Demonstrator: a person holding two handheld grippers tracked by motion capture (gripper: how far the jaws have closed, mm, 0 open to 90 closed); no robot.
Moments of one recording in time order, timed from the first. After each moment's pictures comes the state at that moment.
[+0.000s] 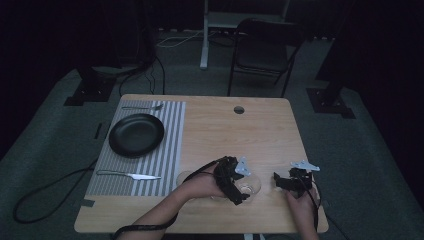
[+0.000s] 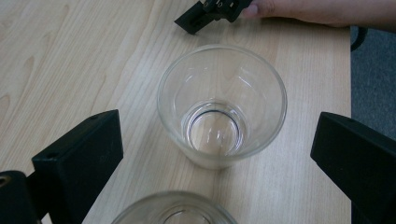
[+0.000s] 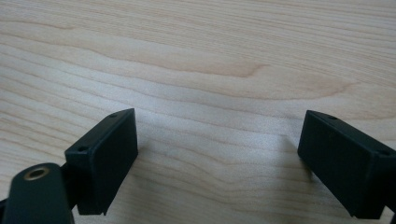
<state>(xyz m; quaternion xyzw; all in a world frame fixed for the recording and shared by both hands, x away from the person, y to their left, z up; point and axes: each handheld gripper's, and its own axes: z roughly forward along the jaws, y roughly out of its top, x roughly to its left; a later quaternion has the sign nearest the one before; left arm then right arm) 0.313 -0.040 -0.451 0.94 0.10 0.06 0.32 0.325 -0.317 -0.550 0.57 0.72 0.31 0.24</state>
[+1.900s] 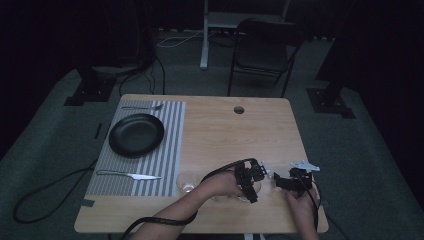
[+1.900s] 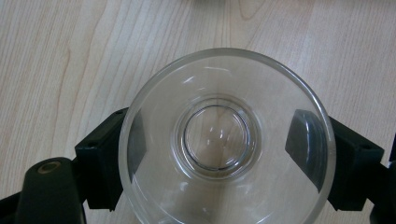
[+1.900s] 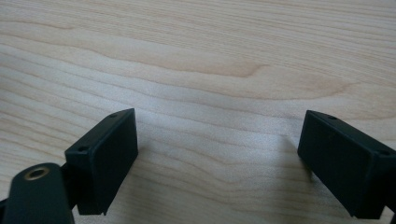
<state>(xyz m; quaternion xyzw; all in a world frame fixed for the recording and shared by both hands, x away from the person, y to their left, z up) 0.324 -0.104 -0.467 0.98 0.11 0.05 0.16 0.325 -0.317 -0.550 0.57 0.72 0.31 0.24</state>
